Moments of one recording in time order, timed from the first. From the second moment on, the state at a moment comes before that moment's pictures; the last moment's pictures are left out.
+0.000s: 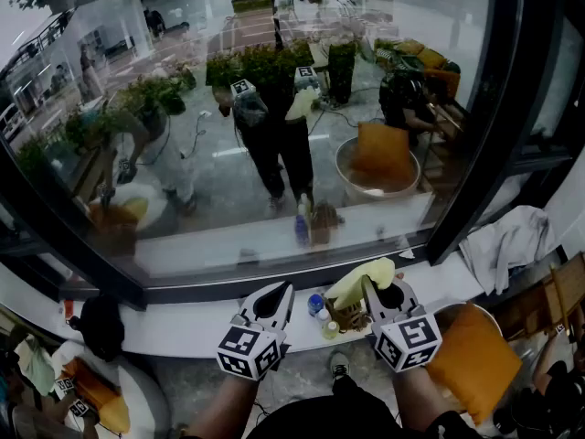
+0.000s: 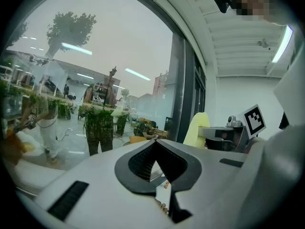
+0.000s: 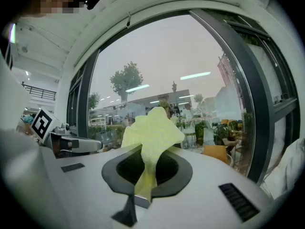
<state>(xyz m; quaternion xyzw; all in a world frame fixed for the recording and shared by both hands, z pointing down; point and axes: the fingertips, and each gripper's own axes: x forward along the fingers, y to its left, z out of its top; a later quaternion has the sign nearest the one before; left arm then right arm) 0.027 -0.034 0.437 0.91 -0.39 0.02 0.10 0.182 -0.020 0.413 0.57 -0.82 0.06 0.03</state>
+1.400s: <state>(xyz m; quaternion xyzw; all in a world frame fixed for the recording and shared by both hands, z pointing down) 0.065 -0.056 0.440 0.91 -0.39 0.02 0.11 0.223 -0.046 0.409 0.57 -0.82 0.05 0.03</state>
